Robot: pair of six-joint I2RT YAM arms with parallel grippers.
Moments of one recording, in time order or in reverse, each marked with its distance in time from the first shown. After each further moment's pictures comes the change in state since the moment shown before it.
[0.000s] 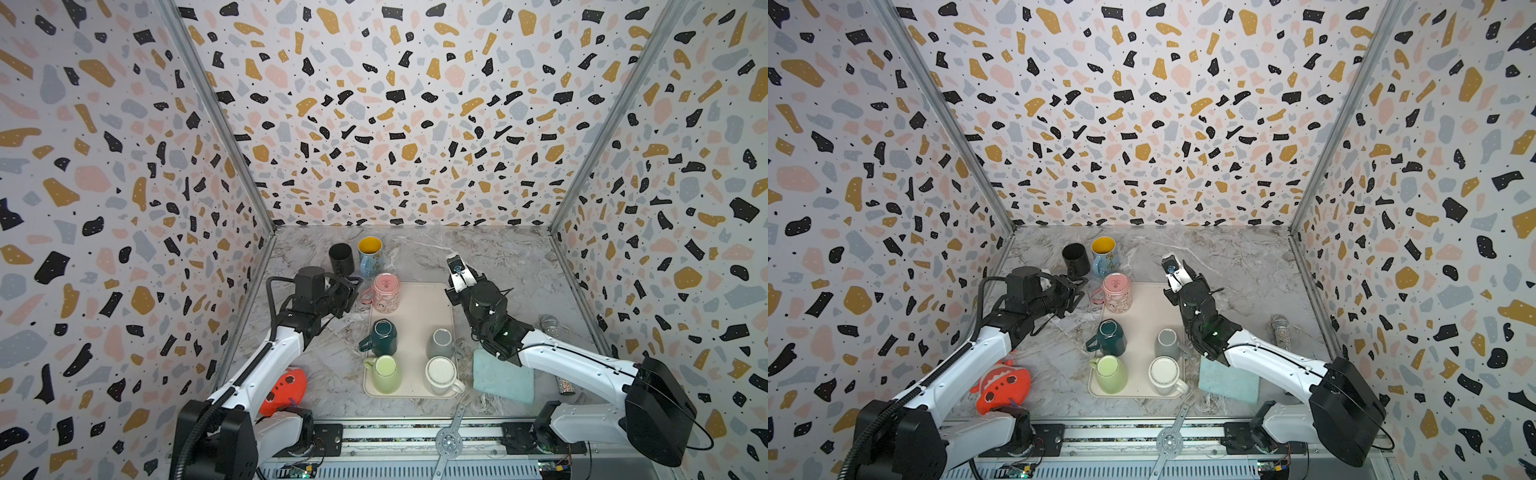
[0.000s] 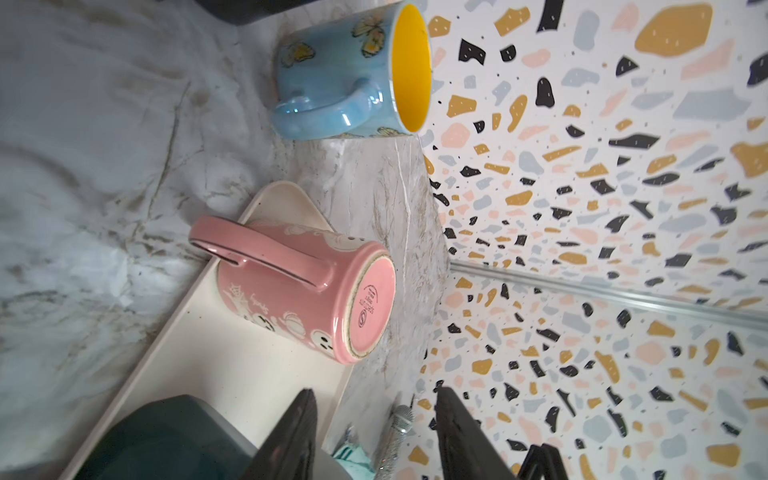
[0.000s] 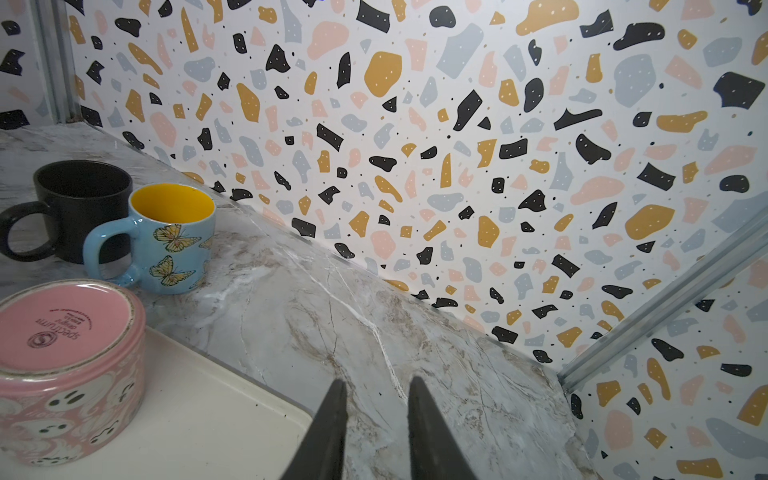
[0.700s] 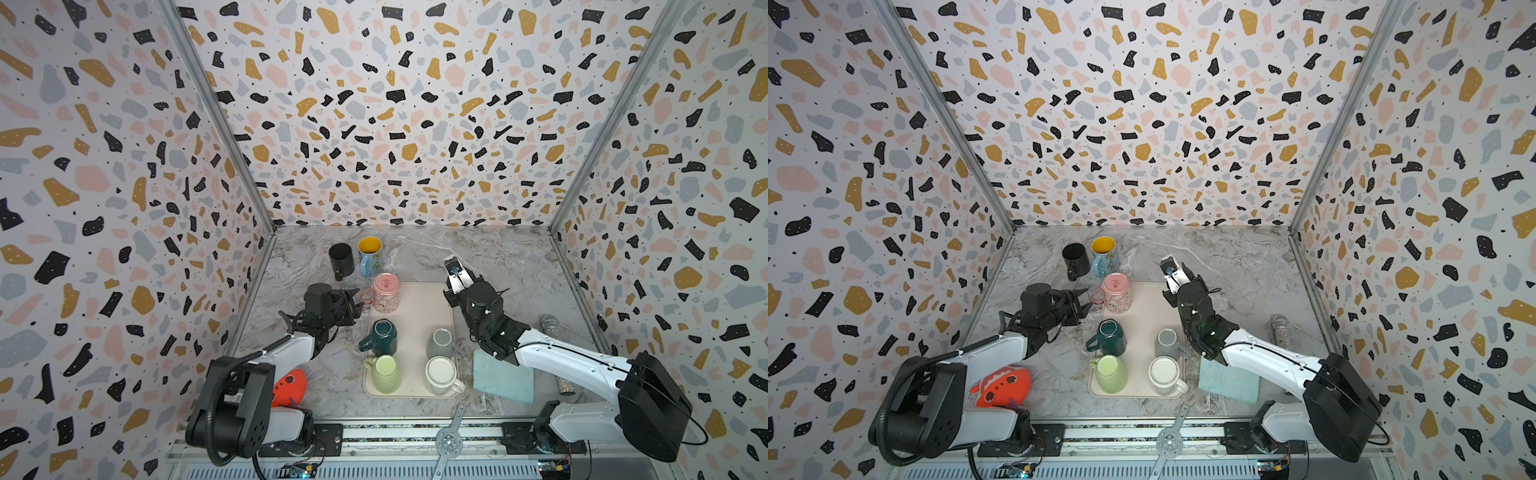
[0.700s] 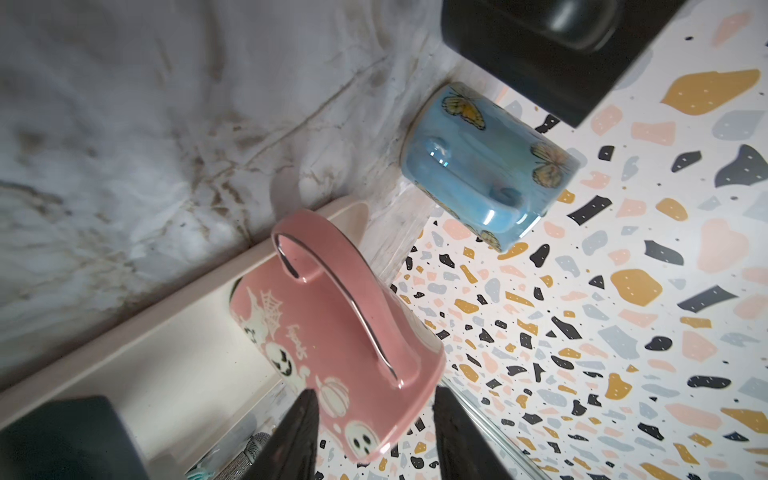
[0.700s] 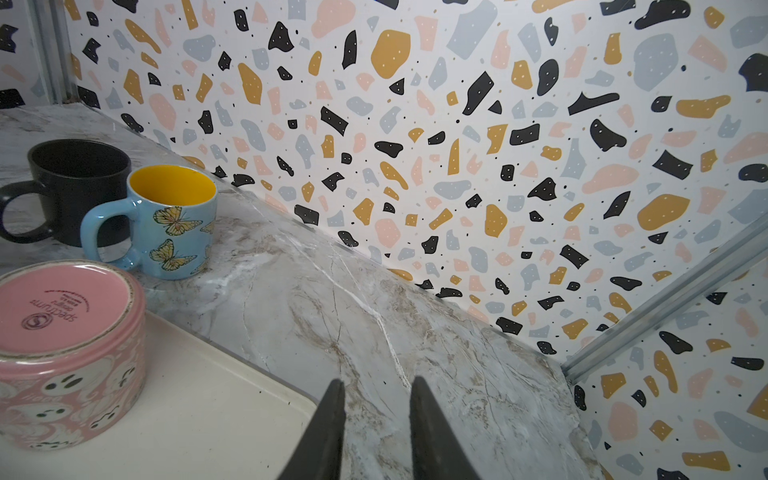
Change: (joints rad) left arm 0.004 0.229 -0.183 0.409 -0.037 -0.595; right arm 0.000 0.035 -0.002 -0.001 0.005 0.004
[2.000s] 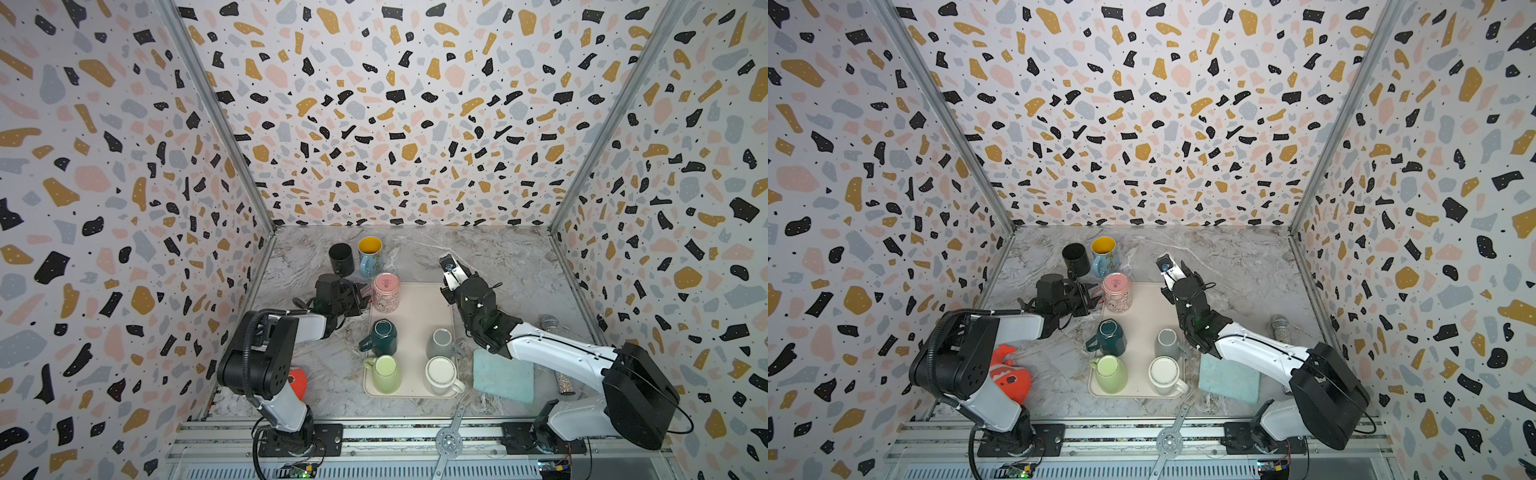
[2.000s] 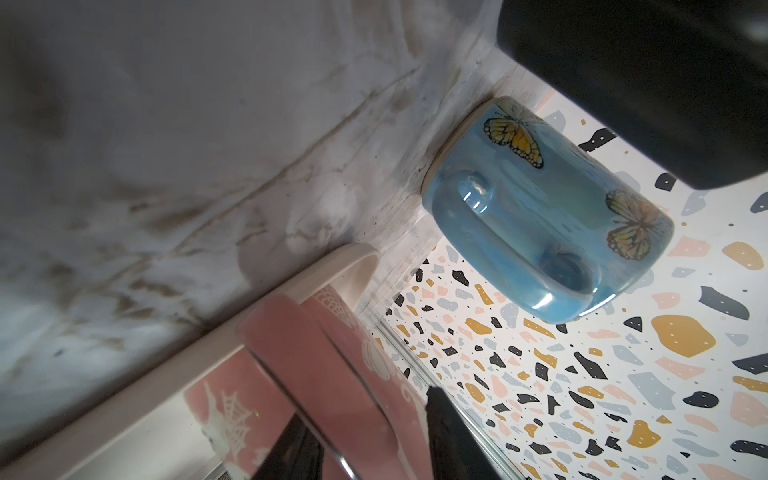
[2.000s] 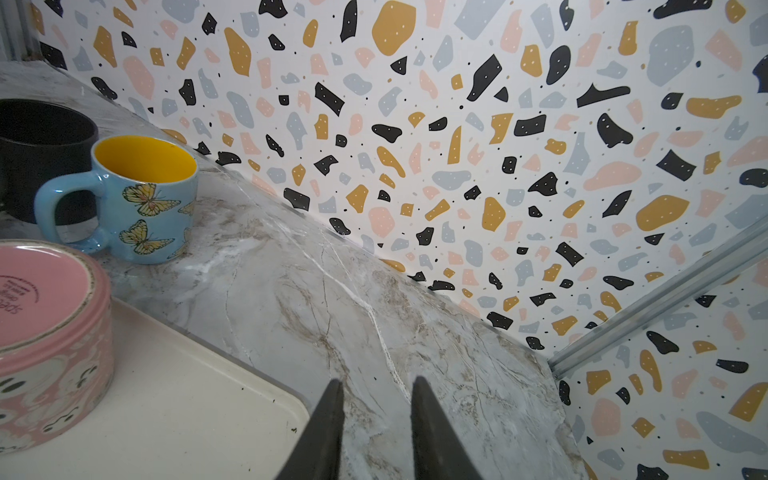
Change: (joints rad) left arm 0.000 0.292 0.142 0.125 0.043 -0.020; right arm -0.027 0.079 0.041 -0.001 0.011 -0.032
